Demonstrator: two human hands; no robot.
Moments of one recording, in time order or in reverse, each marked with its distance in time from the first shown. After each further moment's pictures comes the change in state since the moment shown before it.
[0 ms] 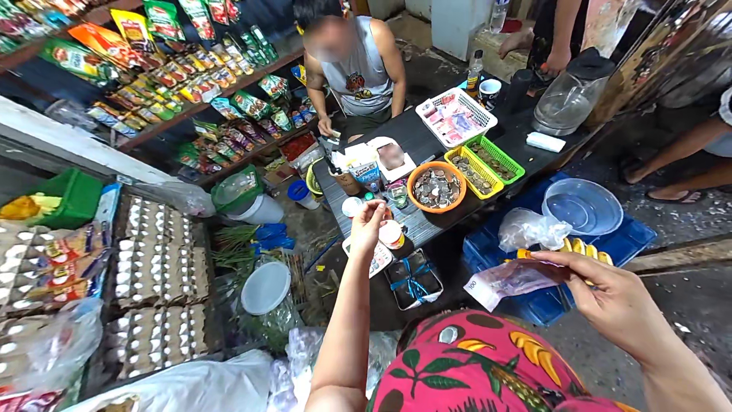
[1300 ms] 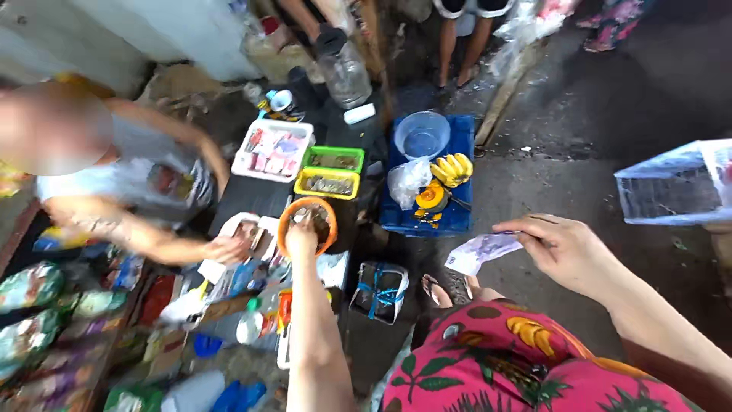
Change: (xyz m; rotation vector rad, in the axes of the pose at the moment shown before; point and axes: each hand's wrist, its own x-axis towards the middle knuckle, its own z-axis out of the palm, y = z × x) left_hand 0.138 -0.091 0.164 1.338 -0.460 0.213; right_hand -0.138 -0.018 -0.067 -0.311 0.287 0.521
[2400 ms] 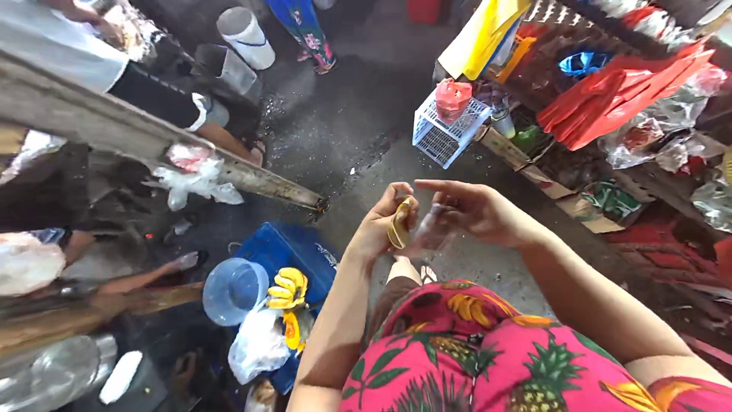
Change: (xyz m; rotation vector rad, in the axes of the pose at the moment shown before) left_hand -0.363 0.726 0.177 -0.845 -1.824 0.863; right_hand -0.197 0.282 -0.317 0.508 0.442 0.542
